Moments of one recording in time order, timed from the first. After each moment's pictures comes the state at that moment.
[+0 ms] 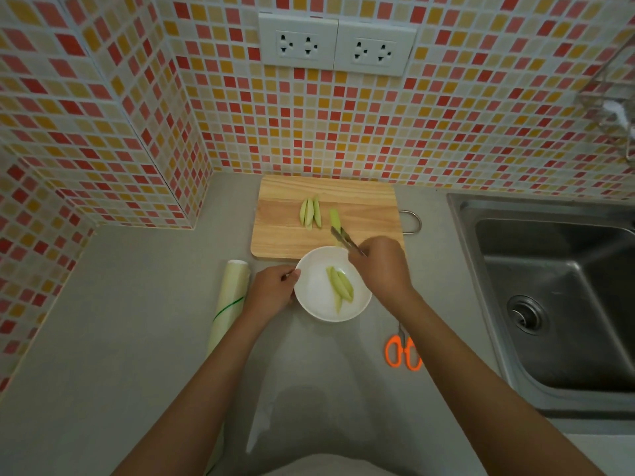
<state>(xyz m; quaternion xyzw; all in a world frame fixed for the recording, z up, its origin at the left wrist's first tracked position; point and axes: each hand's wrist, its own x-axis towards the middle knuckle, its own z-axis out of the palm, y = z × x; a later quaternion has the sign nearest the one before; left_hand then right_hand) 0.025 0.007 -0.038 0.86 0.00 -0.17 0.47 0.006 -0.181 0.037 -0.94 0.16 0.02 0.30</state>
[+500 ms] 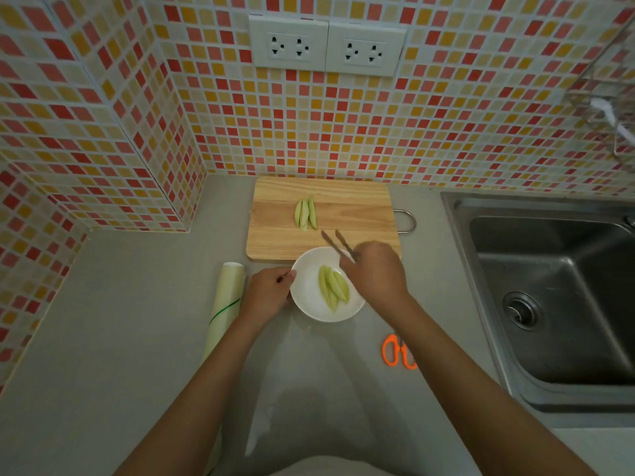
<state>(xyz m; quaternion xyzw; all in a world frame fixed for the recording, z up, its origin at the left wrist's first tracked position) 0.024 0.007 -0.038 0.88 -0.02 -0.15 0.46 -0.006 -0.173 0.042 -0.96 0.15 0.03 0.23</state>
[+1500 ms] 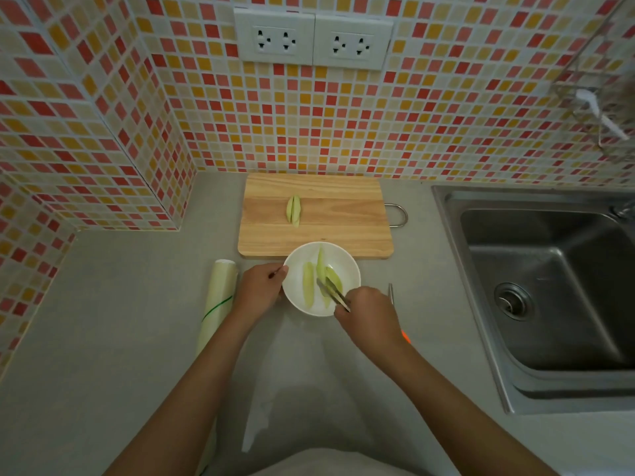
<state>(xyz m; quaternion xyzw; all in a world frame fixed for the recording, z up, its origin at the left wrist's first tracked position) 0.026 0.007 -0.042 0.87 -0.02 -0.15 0.47 -0.068 -0.162 0.022 -0.97 0.12 0.12 0.18</state>
